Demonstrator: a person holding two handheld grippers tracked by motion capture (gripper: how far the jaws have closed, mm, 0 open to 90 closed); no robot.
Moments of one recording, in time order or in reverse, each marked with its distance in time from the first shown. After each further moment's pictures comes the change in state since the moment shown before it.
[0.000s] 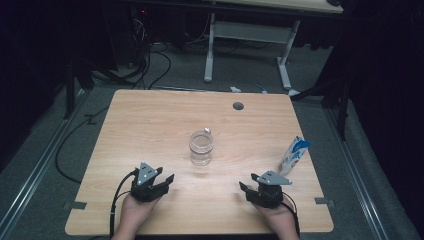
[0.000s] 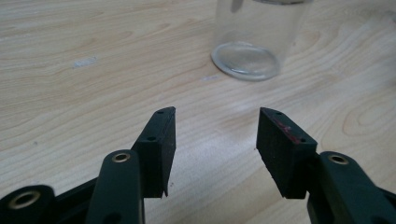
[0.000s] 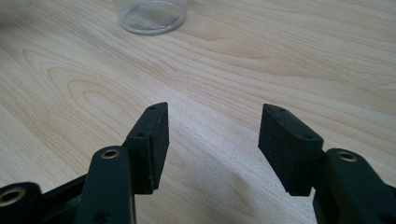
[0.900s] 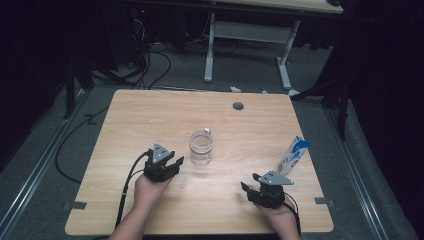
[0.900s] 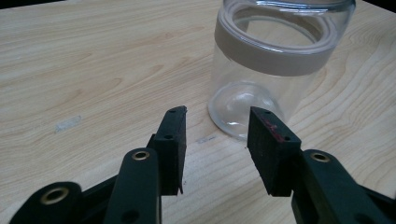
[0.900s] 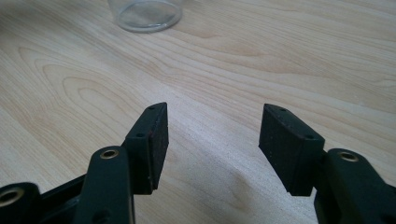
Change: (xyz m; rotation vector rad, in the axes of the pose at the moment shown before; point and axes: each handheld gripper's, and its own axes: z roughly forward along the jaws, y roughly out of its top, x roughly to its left) left arm -0.004 0.047 0.037 0.005 0.008 0.045; right arm -0.004 -0.003 -0.001 0.001 -0.004 -0.001
